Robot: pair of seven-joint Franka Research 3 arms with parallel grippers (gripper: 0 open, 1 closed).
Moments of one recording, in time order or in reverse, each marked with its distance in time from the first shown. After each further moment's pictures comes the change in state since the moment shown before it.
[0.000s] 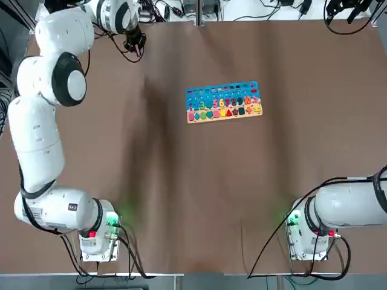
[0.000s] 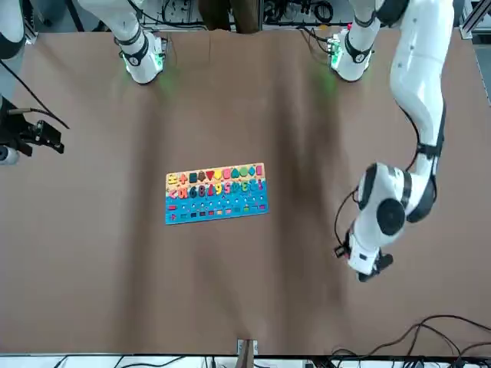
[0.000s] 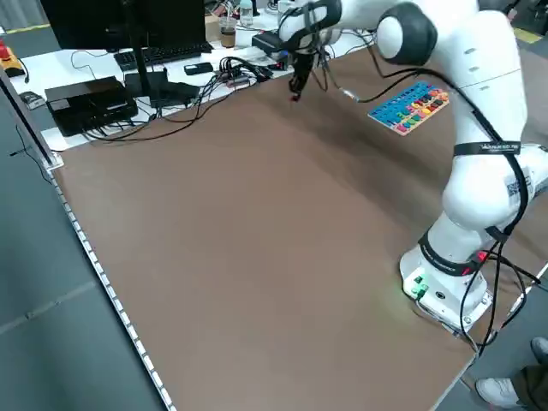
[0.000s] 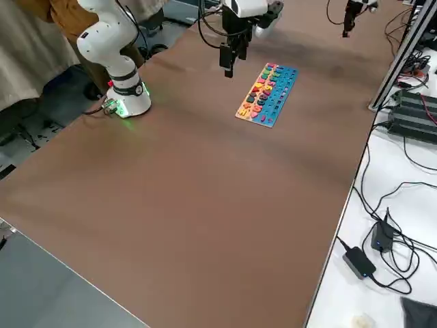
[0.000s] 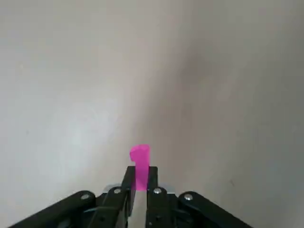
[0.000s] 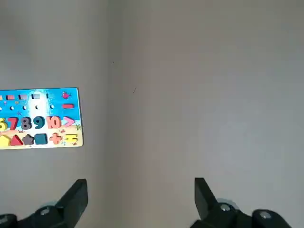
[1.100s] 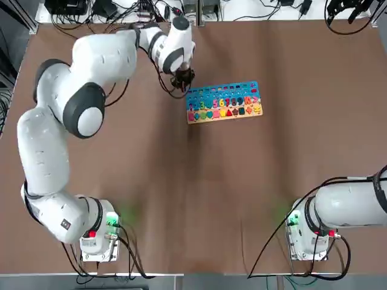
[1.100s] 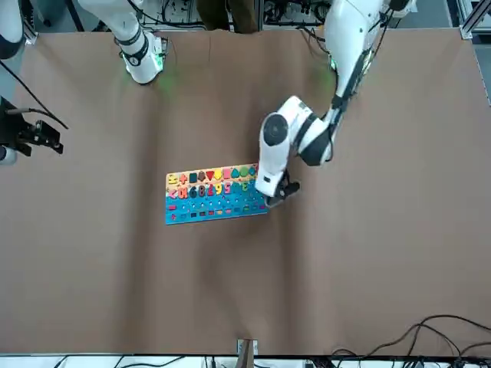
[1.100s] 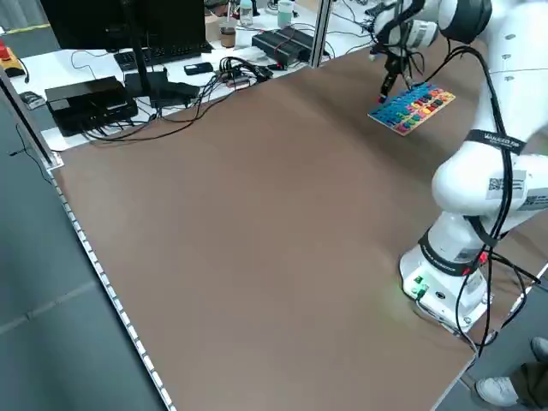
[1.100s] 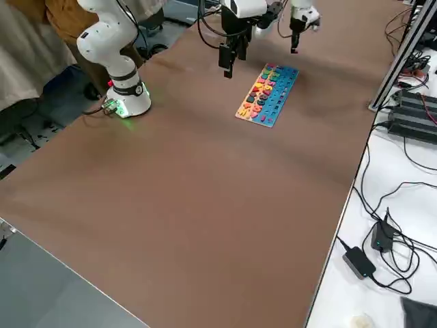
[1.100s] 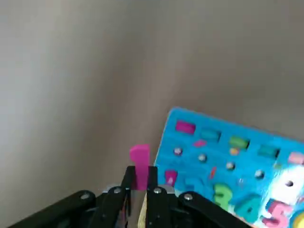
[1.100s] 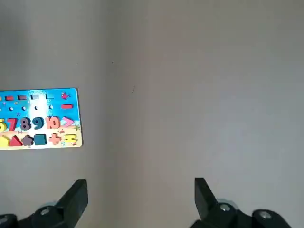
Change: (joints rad) left arm -0.458 -0.079 0.004 -0.202 0.000 0.061 -0.426; right arm -0.004 0.001 -0.001 0.001 0.000 0.001 0.000
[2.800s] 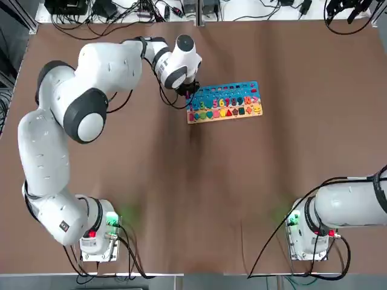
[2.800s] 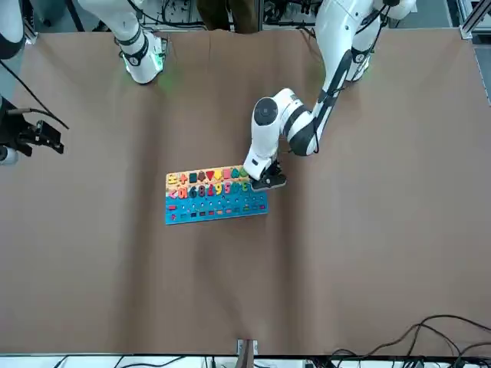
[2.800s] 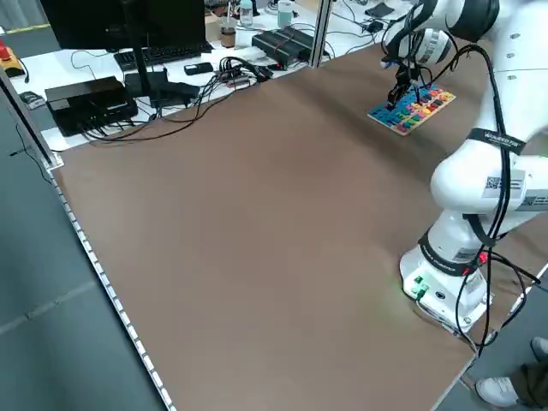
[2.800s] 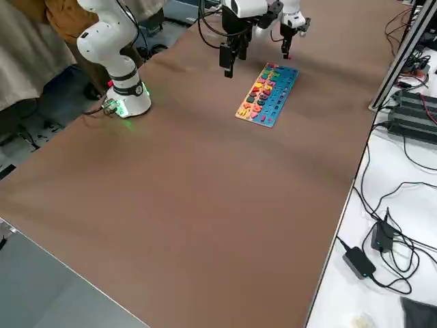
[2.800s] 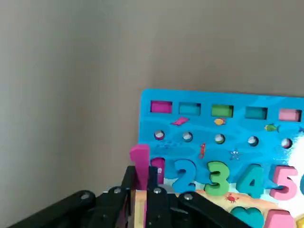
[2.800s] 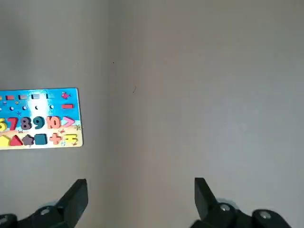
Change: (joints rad) left arm -0.033 -0.006 0.003 -0.091 0.083 0.167 0.094; right arm 0.000 0.000 0.004 0.000 0.000 0.000 0.000
